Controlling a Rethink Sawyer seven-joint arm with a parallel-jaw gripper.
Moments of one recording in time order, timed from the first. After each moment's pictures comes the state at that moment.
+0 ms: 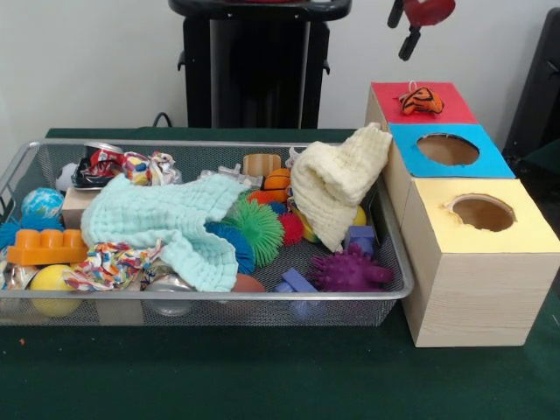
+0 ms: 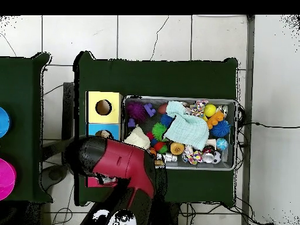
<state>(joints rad) 0.32 -0.65 -0.48 1.69 0.33 1.15 2.79</state>
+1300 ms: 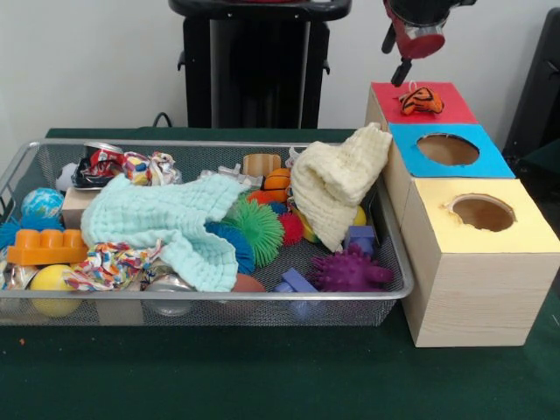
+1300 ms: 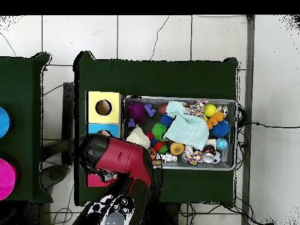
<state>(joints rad) 0.33 -0.56 -0.47 1.69 0.36 1.10 2.79</state>
